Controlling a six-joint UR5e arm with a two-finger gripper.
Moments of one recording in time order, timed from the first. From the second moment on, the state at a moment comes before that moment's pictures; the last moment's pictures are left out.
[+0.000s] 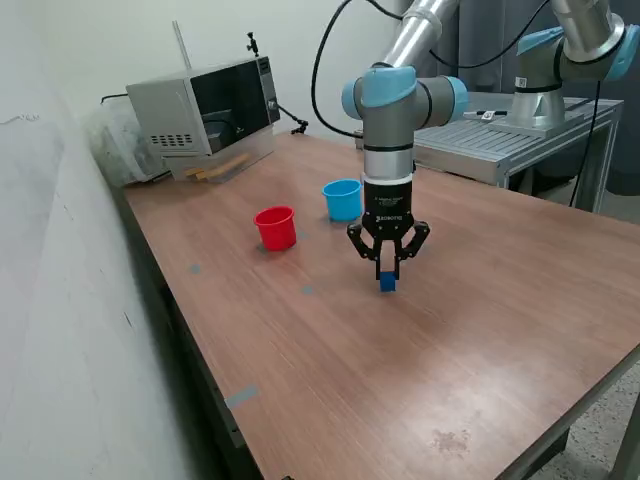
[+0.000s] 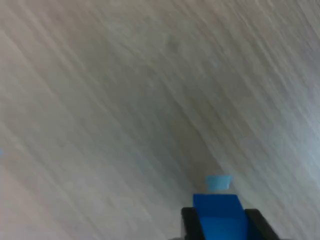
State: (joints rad) arm 0.11 -0.72 1.31 -2.33 -1.55 2.34
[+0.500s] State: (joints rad) arm 0.04 -0.88 1.43 -2.33 -1.59 2.34
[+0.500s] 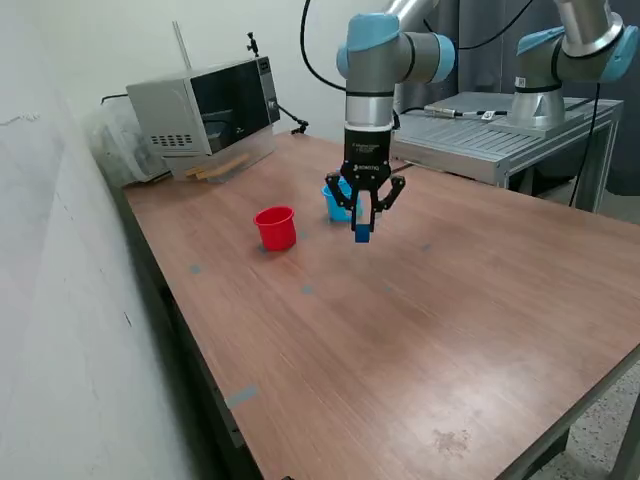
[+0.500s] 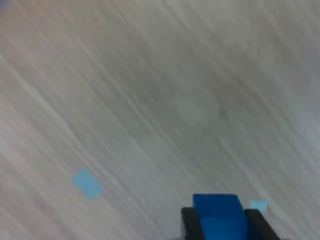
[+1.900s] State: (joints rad) arm -0.23 -1.20 1.78 -2.29 -1.68 2.73
